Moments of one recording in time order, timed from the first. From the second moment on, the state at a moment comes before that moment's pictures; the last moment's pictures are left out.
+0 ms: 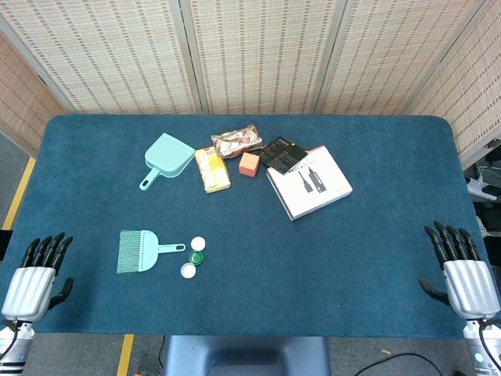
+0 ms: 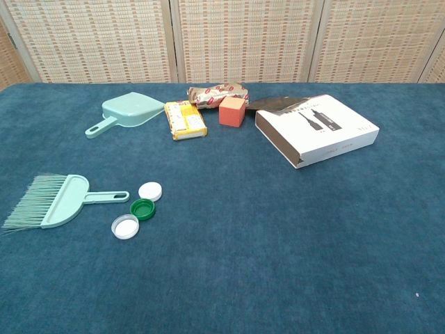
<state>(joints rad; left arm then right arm) -0.12 -1.19 -0.02 -1.58 1.49 1.44 0.23 0.04 -1.09 0.04 -1.69 -1.52 1.49 -0.16</state>
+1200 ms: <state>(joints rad) -0.45 -1.60 -0.15 -1.42 1.29 1.07 0.49 0.08 -1.16 0.08 -1.62 -1.49 1.48 -0.17</state>
